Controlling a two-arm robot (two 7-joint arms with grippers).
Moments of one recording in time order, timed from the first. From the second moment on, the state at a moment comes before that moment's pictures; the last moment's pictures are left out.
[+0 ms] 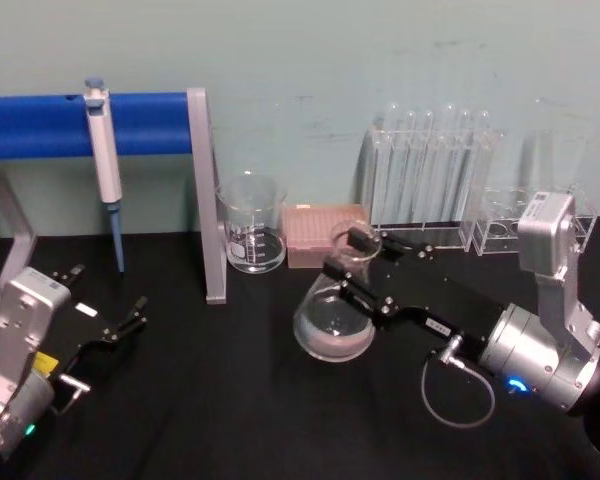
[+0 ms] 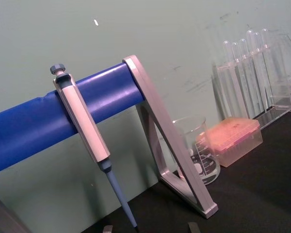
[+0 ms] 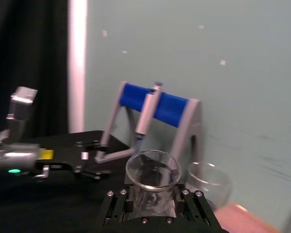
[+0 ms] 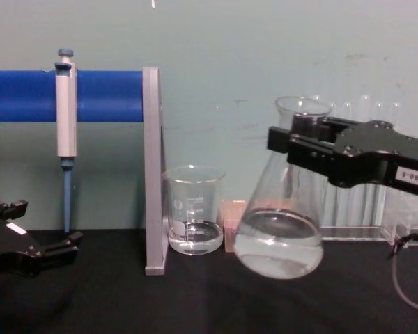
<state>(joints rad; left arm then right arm) -0.20 0.60 0.45 -1.41 -0.25 -0.12 0.03 0.23 0.43 -0.36 -1.60 0.42 -0.09 0.58</state>
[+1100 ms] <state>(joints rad) -0.20 0.60 0.45 -1.41 -0.25 -0.12 0.03 0.21 0.42 -0.34 -1.61 0.38 -0.12 0.38</state>
